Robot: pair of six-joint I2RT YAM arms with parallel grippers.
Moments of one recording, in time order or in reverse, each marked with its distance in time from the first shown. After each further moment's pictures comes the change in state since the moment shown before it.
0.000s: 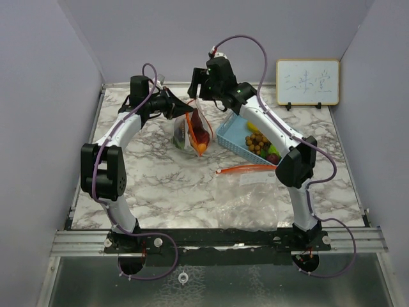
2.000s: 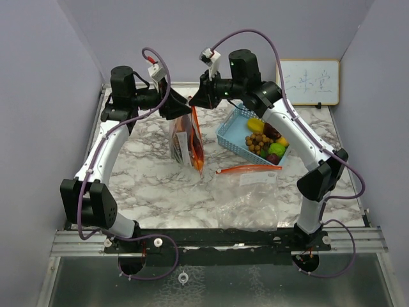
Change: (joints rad) left arm 0.006 -0.289 0.019 0.004 0.245 0.897; right arm -0.021 -0.231 -0.155 -0.025 -0.700 -0.420
